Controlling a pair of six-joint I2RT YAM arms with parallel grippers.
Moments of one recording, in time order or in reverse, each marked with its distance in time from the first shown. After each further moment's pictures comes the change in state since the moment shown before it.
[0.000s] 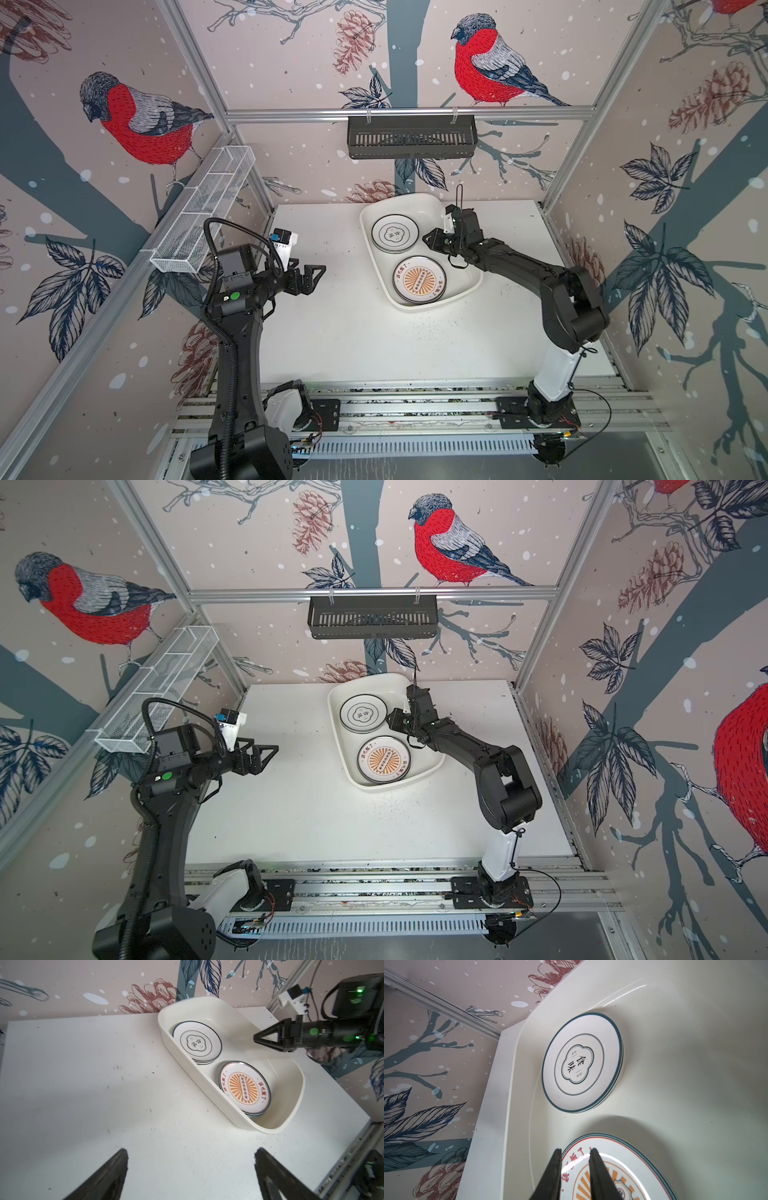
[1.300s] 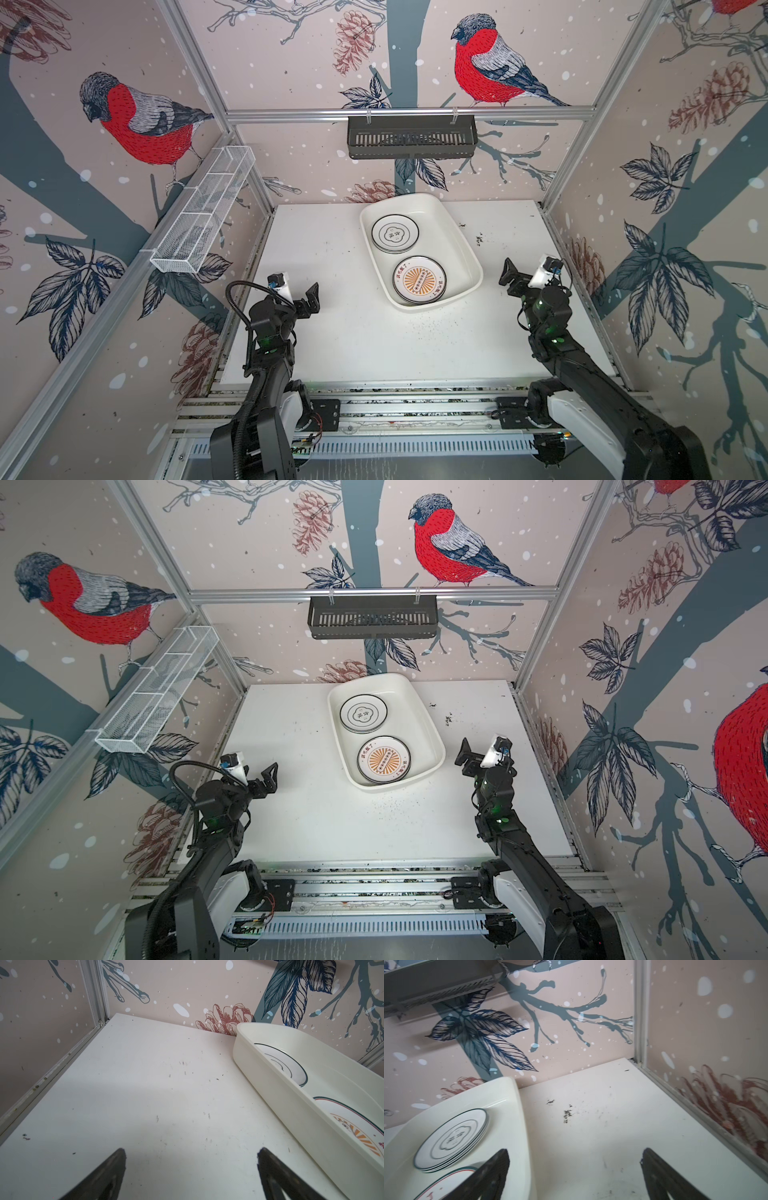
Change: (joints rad) left arm 0.000 -0.073 -0.856 1.205 -0.323 -0.380; right arm -0.289 -0.976 -1.041 0.570 0.547 -0.376
